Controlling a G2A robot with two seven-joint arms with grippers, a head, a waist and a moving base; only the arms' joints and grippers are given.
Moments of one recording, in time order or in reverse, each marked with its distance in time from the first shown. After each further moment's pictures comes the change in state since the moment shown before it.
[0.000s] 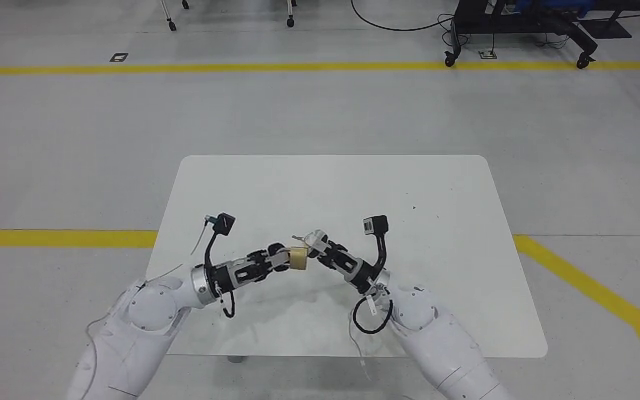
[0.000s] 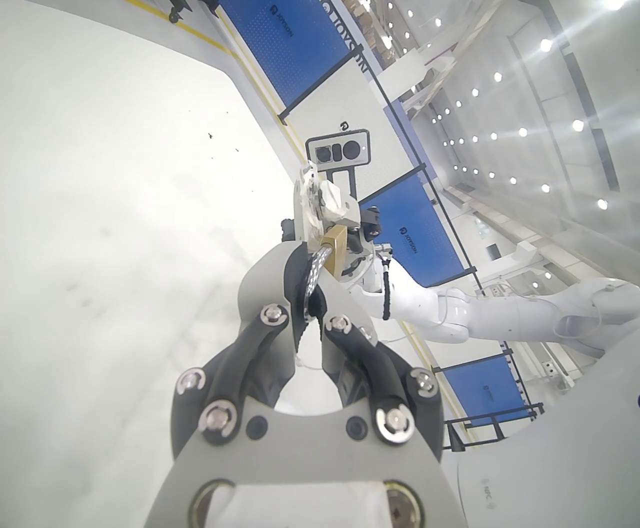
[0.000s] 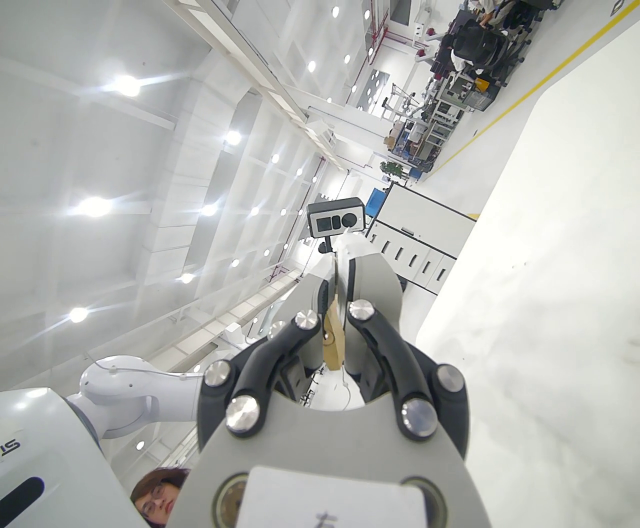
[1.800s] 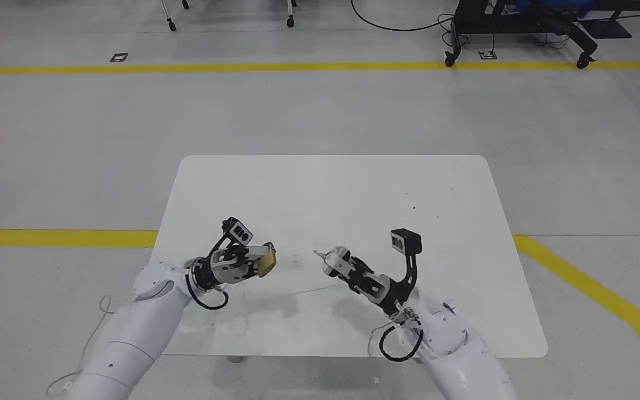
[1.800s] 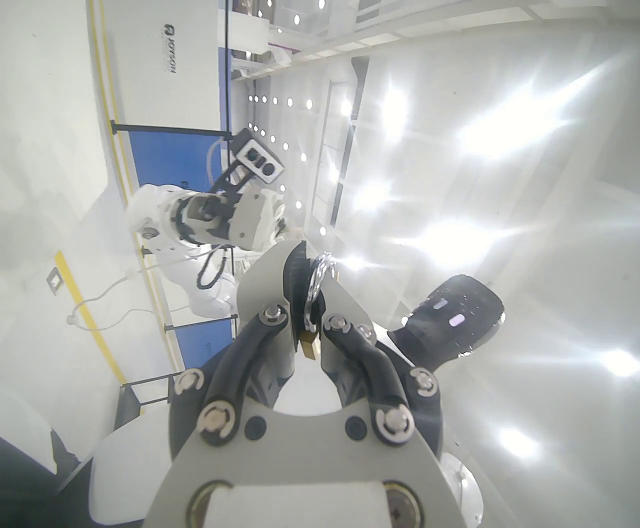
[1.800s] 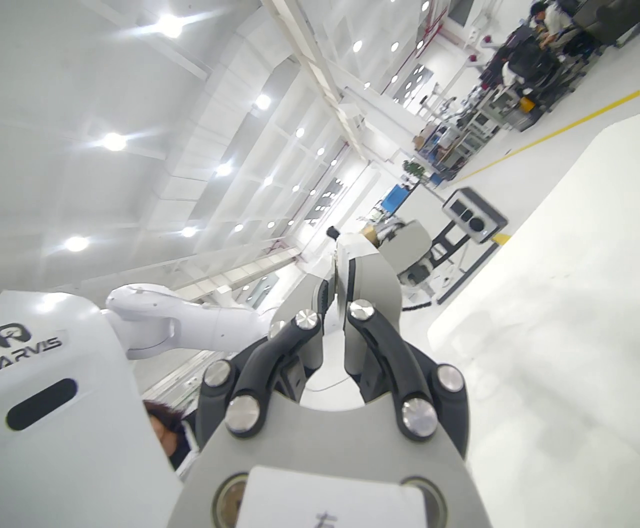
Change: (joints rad) left arm -0.204 -0.072 0.117 0.434 -0.883 0.385 -0.613; right arm -0.233 0.051 0.224 -0.326 -0.261 -0.111 -0.006
